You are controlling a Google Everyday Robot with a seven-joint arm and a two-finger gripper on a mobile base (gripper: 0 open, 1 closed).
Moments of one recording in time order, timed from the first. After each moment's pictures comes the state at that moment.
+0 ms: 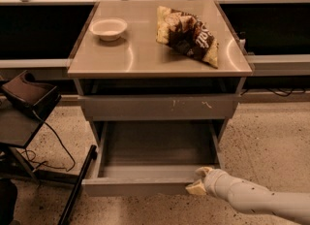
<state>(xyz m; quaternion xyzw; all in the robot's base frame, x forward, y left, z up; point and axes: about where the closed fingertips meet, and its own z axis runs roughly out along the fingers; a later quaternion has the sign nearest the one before) 0.507 -0.179 0.418 -0.36 0.85 0.06 0.39</state>
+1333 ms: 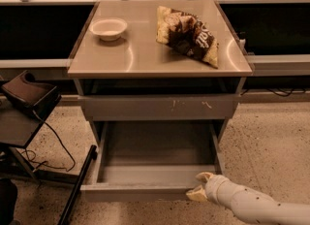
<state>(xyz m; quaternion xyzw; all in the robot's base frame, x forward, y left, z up) 0.486 -0.177 0.419 -0.36 0.84 0.07 0.39</state>
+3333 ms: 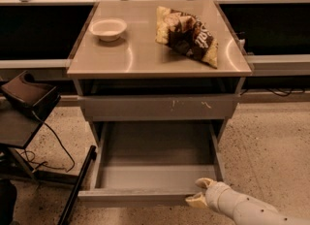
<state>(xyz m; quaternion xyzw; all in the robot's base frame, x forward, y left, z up) 0.459 -0.169 0.420 -0.37 0.83 0.09 0.41</state>
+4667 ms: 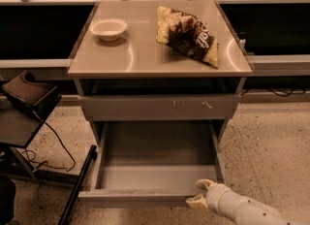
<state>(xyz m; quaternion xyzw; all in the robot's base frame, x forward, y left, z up) 0.453 -0.167 0.420 -0.37 0.83 0.09 0.41</state>
